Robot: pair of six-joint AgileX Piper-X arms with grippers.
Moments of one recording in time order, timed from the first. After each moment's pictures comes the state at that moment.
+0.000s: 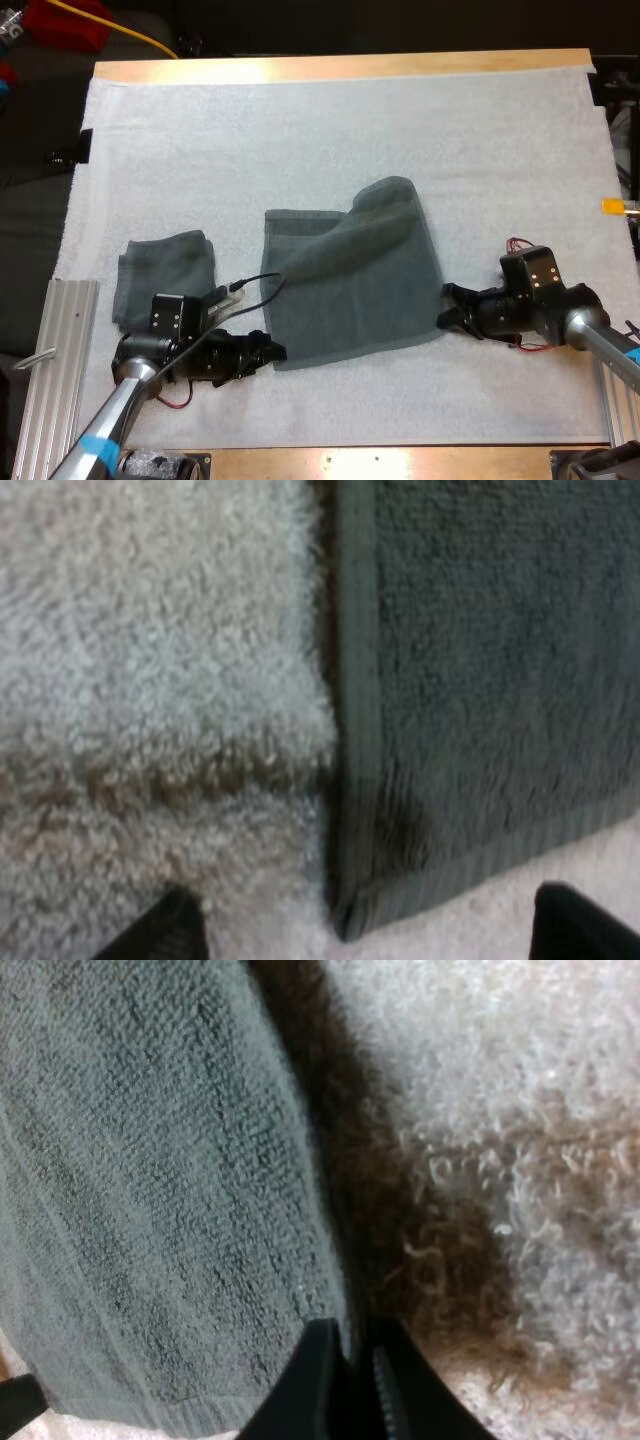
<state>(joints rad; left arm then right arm) -0.08 1.16 -0.35 0.60 0.67 -2.19 0.32 1.42 -0.51 0.36 -0.59 -1.08</state>
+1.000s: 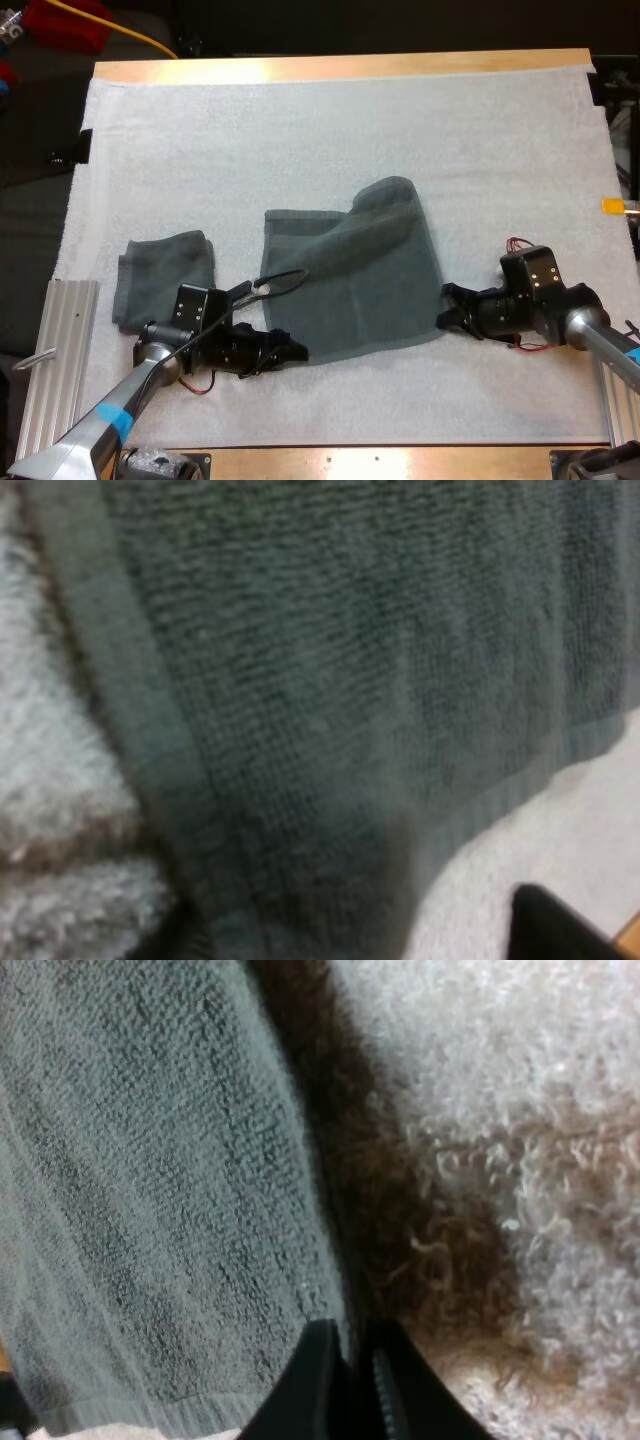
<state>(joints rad) -0.20 1.29 -0.36 0.46 0.78 -2.20 0.32 1.42 -0.51 0.36 -0.60 -1.08</state>
